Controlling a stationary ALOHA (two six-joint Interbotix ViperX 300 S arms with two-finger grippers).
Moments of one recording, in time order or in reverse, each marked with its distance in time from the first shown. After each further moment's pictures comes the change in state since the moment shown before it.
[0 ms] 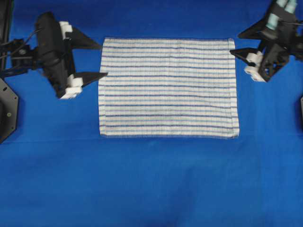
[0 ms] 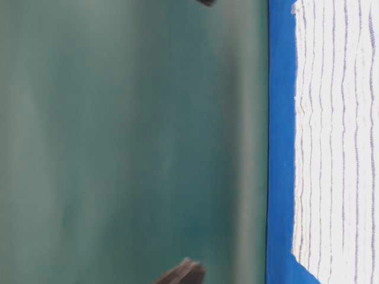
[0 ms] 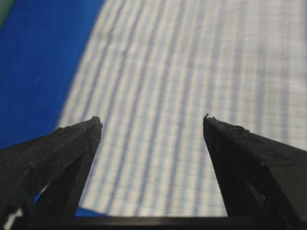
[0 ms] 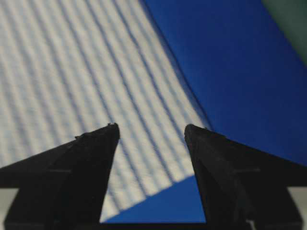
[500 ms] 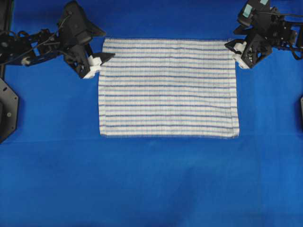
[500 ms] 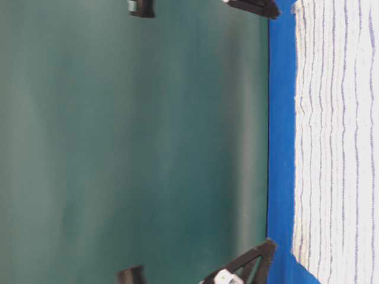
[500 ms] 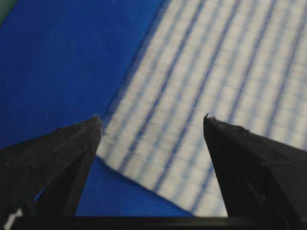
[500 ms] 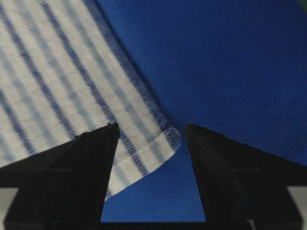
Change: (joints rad) left arm 0.213 0.403 -0.012 0.000 -0.267 -0.003; right arm -0.225 0.353 0.006 -0.057 -0.264 0.000
